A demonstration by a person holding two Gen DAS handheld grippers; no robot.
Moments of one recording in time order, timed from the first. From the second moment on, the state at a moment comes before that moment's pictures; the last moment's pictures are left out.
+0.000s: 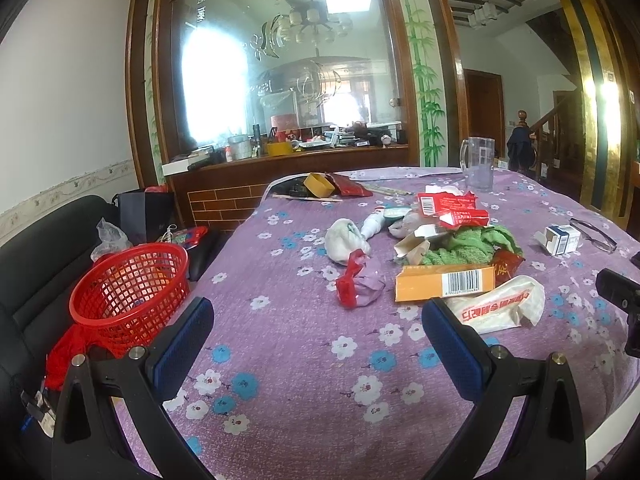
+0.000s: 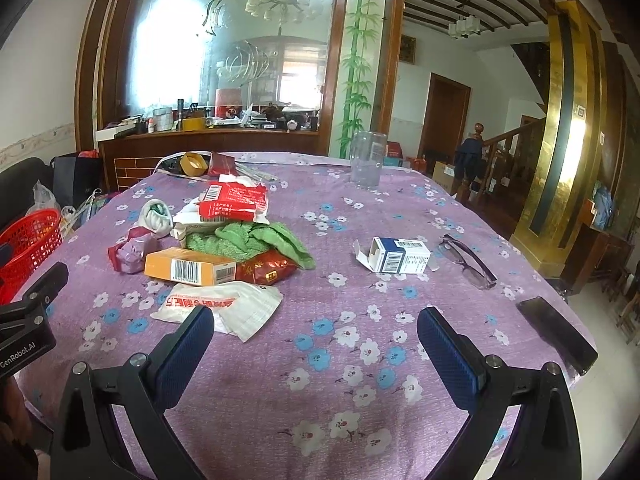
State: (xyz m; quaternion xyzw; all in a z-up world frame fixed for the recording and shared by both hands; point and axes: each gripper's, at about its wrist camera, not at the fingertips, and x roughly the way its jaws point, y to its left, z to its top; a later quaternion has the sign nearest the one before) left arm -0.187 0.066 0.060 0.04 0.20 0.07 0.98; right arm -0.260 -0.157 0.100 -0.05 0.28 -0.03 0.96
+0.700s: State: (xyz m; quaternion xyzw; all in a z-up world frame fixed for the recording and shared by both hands) left arm -0.179 0.069 0.054 0.04 0.22 0.07 0.97; right arm -0.255 -0.155 0.093 -0.05 0.29 -0.03 0.96
